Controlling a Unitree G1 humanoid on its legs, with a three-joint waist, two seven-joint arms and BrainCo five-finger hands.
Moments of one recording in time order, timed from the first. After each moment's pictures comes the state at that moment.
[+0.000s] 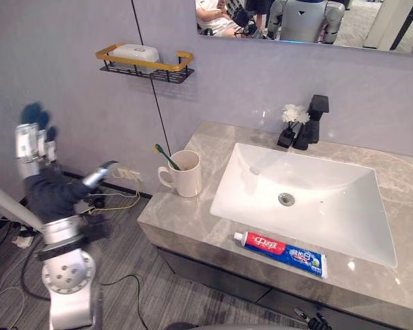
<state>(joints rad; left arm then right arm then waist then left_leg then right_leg) 0.17 0.20 0.07 -0.71 0.06 -0.23 0.20 0.18 -0.03 -0.45 1.01 0.27 -0.09 0.01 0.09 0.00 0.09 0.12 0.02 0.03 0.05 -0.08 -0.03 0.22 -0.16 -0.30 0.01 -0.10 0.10</state>
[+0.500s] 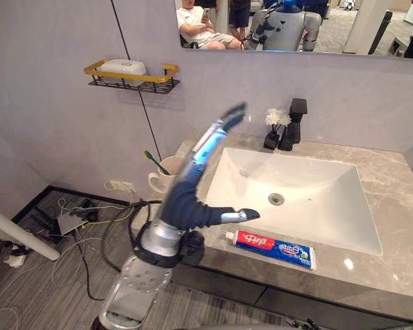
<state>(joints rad) -0.02 0.27 -0.45 -0.62 0.28 -0.26 0.02 0.20 -0.05 -0.34 1.06 0.26 -0.09 0.03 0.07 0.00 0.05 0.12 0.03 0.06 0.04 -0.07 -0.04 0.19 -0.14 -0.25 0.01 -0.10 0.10</state>
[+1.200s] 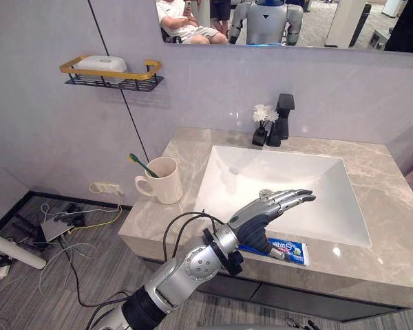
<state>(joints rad) -0.22 0.24 -0.74 -0.19 0.41 -0.18 -0.10 0.21 -0.05 -0.35 1.03 0.26 -0.09 0.03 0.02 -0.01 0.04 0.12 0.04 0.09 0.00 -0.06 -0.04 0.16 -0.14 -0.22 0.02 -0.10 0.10</state>
